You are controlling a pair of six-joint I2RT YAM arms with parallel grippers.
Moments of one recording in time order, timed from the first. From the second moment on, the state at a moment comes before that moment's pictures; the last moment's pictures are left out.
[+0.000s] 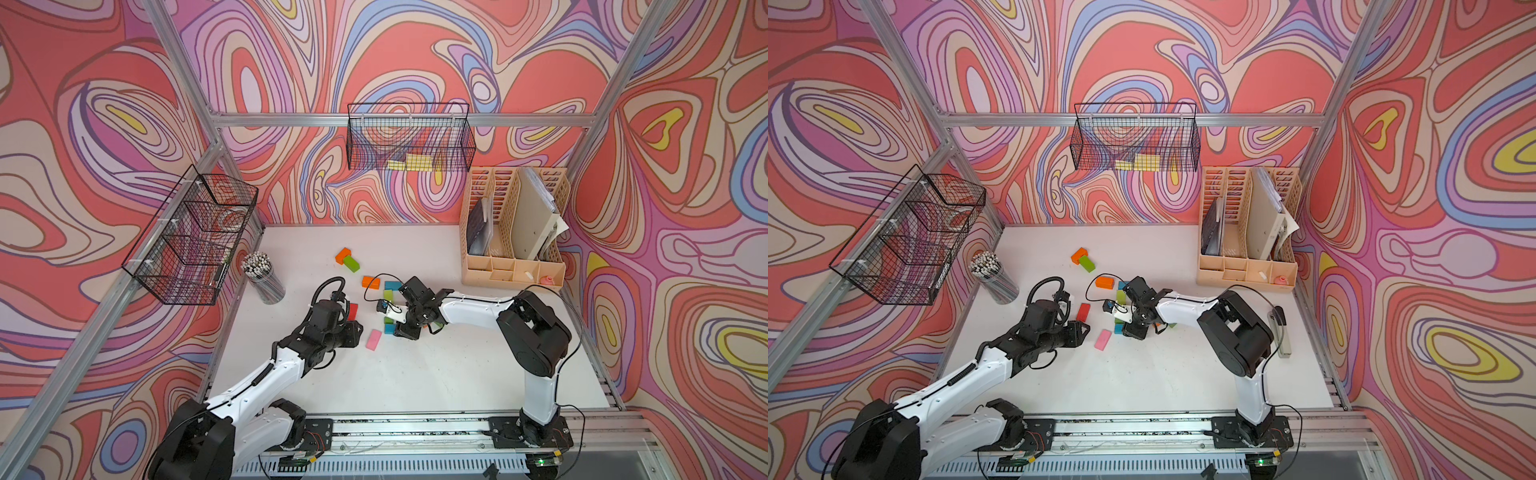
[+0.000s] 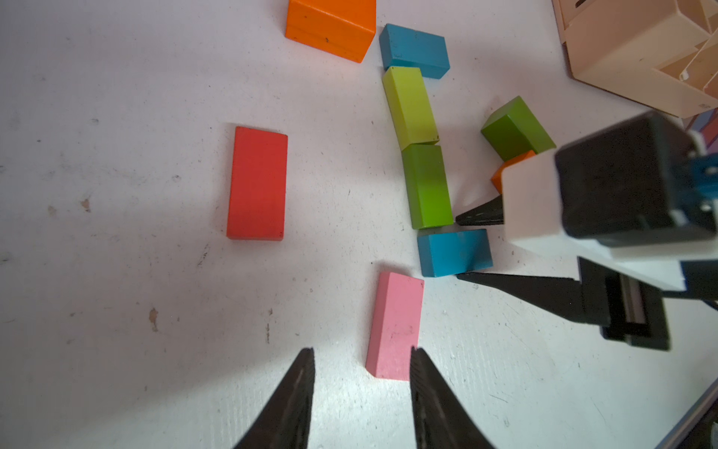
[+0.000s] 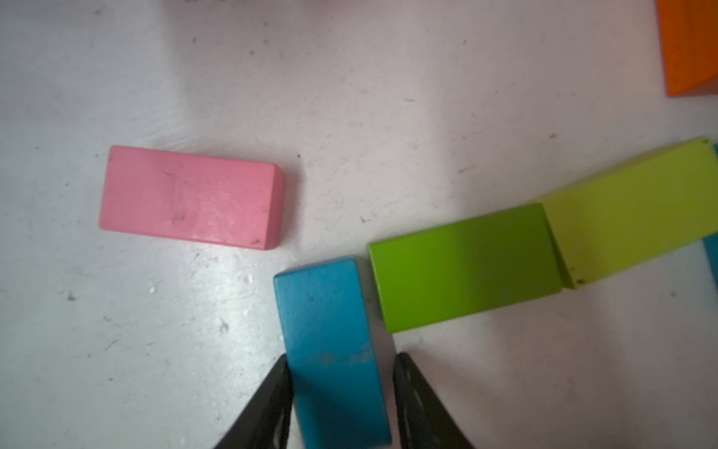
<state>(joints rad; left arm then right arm) -0.44 1.07 0.49 -0.23 0.14 -0.46 0.74 1.94 1.19 -0.37 -0.26 -0.51</state>
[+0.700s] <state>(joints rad) -0.44 1.06 0.48 -0.23 0.13 -0.46 0.74 1.95 1.21 -0.35 -0.25 -0.50</state>
